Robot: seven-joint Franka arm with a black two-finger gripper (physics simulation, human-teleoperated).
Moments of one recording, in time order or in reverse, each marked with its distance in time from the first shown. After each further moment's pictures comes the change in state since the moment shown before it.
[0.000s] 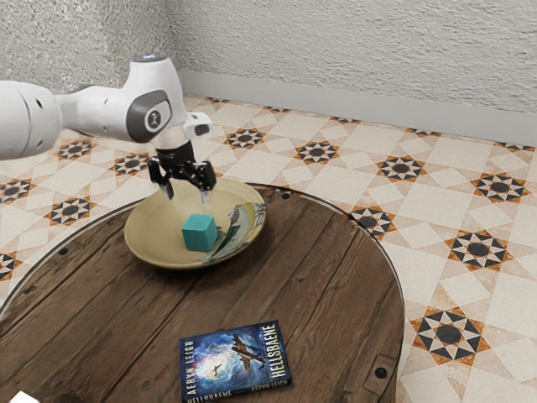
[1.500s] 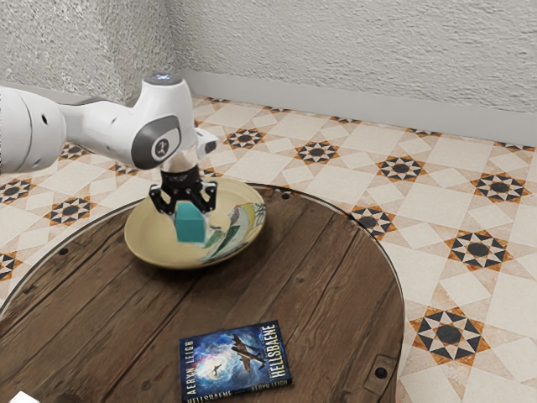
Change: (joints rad) arm -0.403 -0.166 0.360 -0.262 -0.002 0.107 -0.422
